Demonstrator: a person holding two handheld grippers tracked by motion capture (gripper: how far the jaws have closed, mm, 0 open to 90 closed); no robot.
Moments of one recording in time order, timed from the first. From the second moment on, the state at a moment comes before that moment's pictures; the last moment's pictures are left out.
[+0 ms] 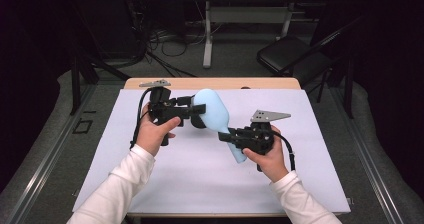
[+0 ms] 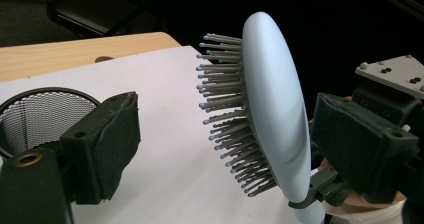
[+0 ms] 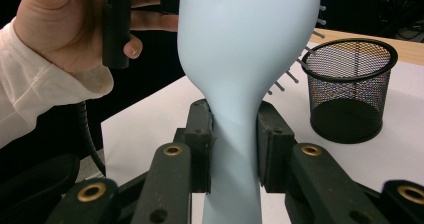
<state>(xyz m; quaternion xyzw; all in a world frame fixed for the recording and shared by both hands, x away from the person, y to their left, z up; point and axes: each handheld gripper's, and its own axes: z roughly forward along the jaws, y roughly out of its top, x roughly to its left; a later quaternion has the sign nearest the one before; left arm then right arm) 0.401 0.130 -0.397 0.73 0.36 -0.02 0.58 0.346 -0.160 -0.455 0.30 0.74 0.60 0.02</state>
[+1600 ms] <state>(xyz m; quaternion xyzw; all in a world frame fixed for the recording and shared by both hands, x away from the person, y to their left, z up) 0.408 0.103 -0.405 0.74 0.36 -0.10 0.56 0.345 -0.155 -0.459 0.30 0.75 0.60 0.02</state>
